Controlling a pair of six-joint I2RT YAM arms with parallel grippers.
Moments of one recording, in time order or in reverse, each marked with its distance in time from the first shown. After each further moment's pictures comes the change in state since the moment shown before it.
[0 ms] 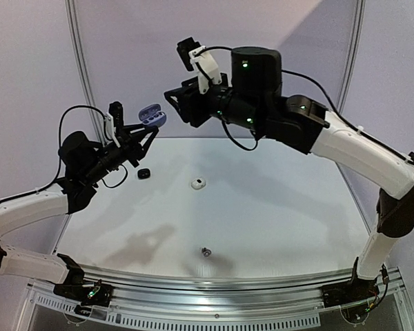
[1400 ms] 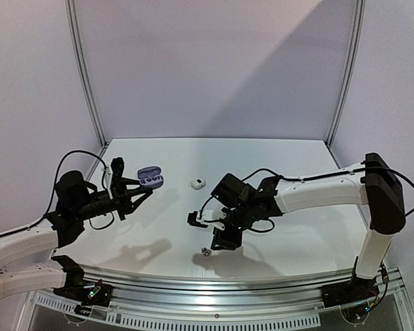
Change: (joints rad) left arm 0.052 -0.286 -0.362 -0.225 0.266 0.117; right arm -0.048 0.040 -0.765 -0.229 -0.451 -0.201
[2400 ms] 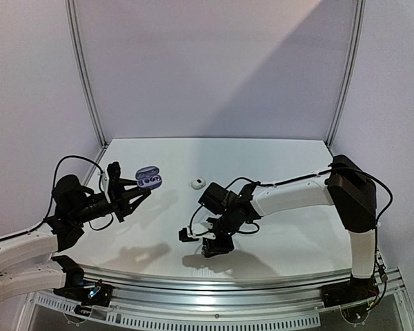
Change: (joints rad) left arm 0.000 -0.030 -0.050 0.099 0.018 0.089; right arm -0.011 0.221 0.126 -0.001 -0.110 -0.314
